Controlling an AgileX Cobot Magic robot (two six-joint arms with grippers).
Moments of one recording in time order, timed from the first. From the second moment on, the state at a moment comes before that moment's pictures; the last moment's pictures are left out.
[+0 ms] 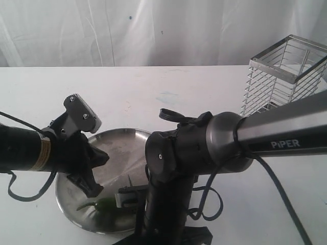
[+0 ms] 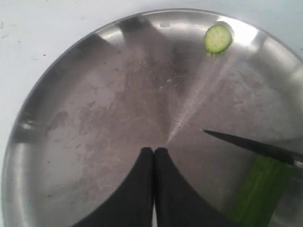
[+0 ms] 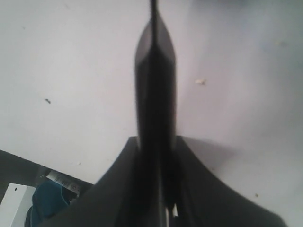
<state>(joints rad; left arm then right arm) -0.36 1.52 -0.62 1.46 -0.25 -1.05 0.92 1.92 -1.07 0.49 0.95 0.21</state>
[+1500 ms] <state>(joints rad) -0.27 1.90 -0.67 1.11 -0.81 -1.17 0.93 1.92 -1.07 0.52 0.93 0.22</state>
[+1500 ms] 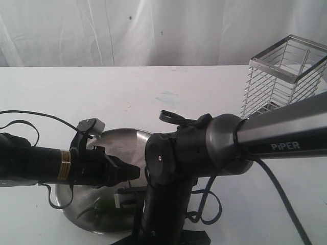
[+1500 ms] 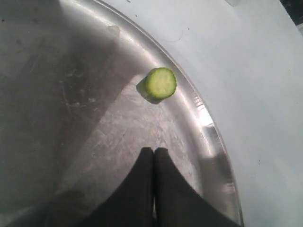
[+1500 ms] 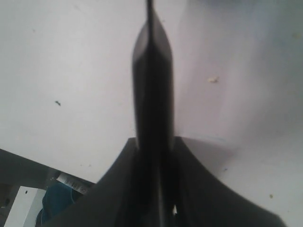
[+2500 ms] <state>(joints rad) -0.26 1.90 -0.68 1.18 -0.65 -1.44 0.90 1.90 -1.12 0.50 1.03 0.22</state>
